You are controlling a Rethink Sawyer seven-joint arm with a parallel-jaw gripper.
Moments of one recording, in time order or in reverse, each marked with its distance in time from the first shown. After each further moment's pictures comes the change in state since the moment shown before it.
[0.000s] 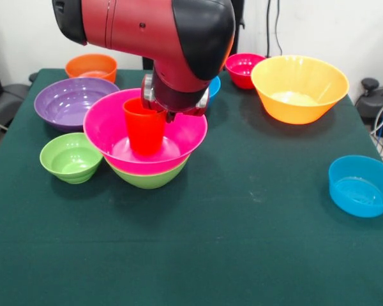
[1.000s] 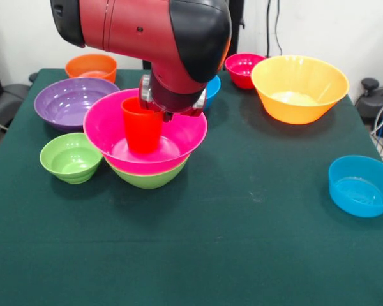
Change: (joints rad) arm 0.000 0.006 -0.011 0.002 0.000 0.000 0.000
